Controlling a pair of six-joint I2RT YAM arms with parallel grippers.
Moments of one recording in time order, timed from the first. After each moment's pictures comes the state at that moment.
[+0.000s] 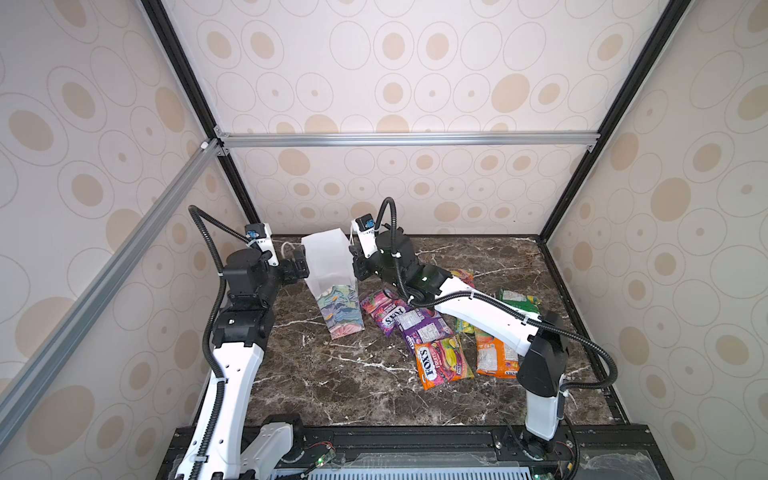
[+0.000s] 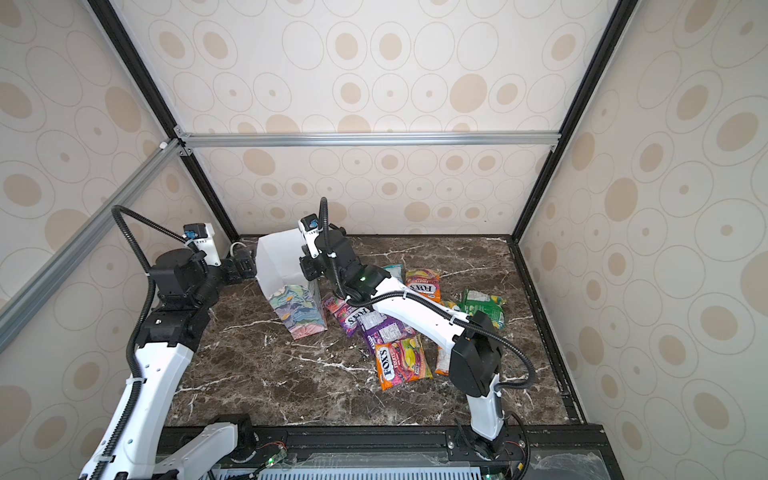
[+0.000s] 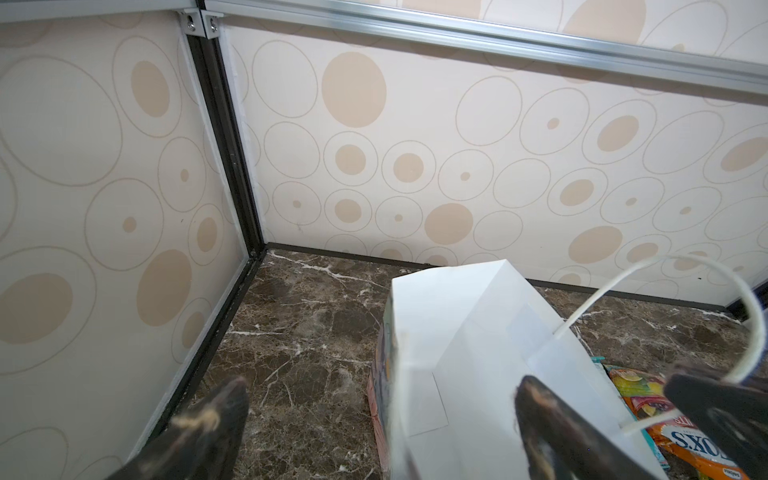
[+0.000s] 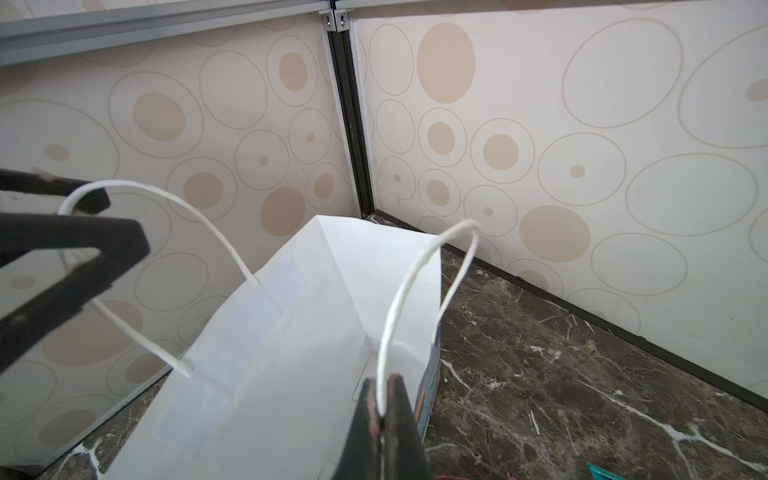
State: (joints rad) left arm 0.04 1.00 1.09 -0.34 0.02 -0.13; right arm 0.93 1.91 1.81 -0.14 0.15 0.15
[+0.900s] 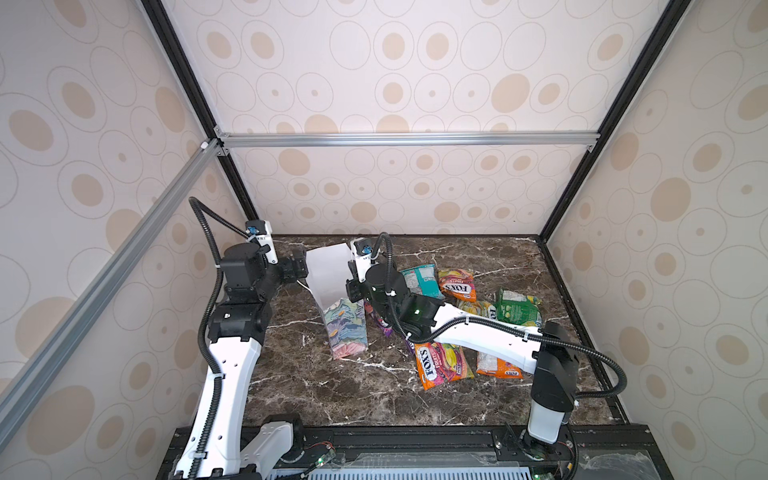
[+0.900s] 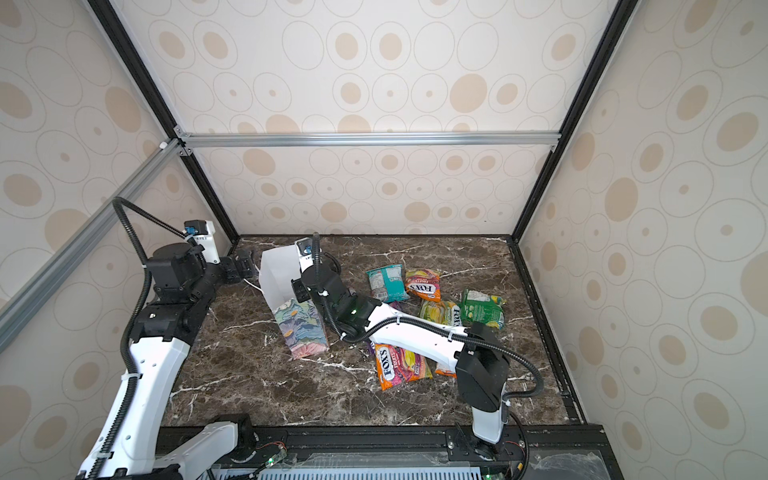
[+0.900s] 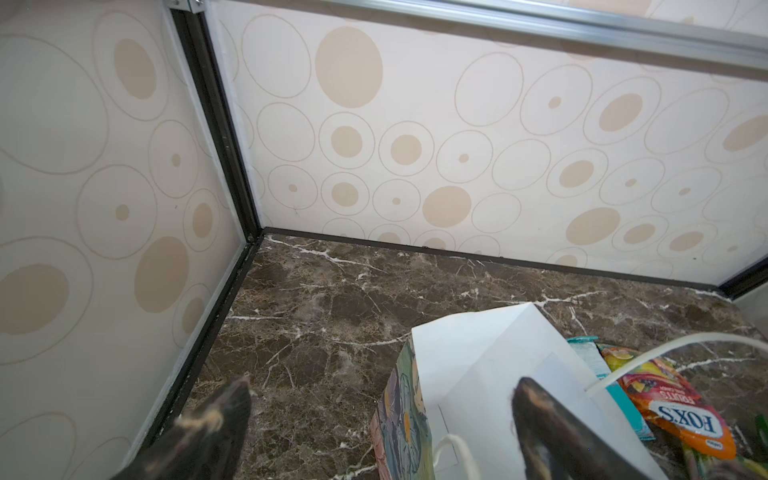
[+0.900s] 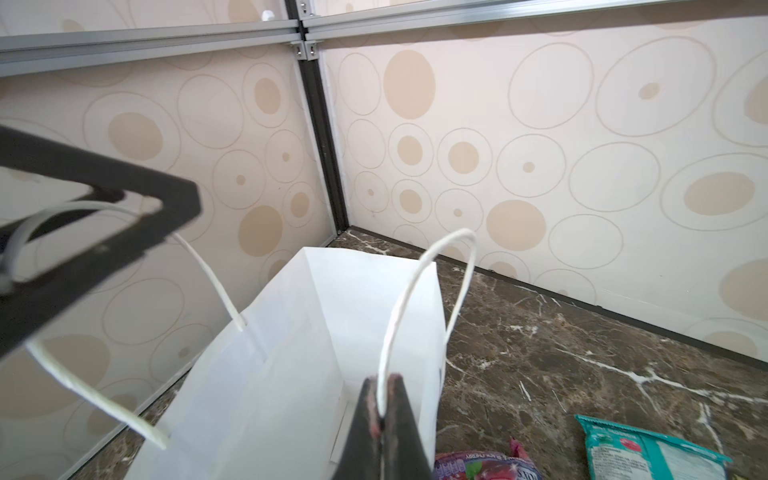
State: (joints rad) left arm 0.05 1.02 1.20 -0.48 0.03 -0.12; right arm 1.08 1.83 1.59 0.08 0.50 0.19
